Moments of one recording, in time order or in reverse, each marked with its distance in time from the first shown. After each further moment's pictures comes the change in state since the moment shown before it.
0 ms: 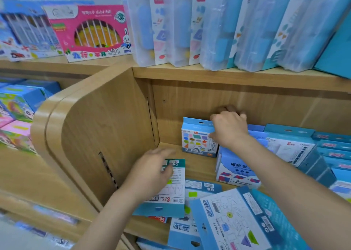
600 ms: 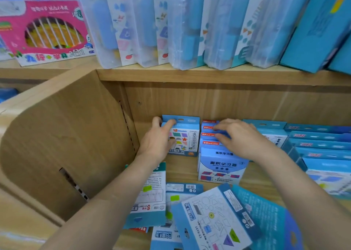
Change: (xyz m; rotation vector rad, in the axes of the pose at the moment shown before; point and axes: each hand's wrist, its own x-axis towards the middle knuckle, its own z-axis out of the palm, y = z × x) left_hand 0.116 0.009 0.055 0.179 0.105 -0.065; right_hand -0.044 0.075 0.006 0.298 -0.059 -0.038
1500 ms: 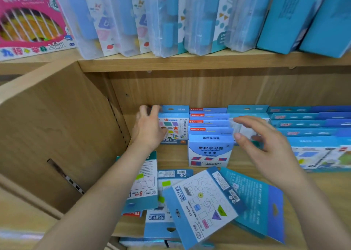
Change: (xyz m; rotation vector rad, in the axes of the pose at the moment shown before) left_hand -0.005 0.016 -0.008 -0.070 0.050 -0.047; right_hand -0.110 0.010 0.000 0.593 0.445 0.104
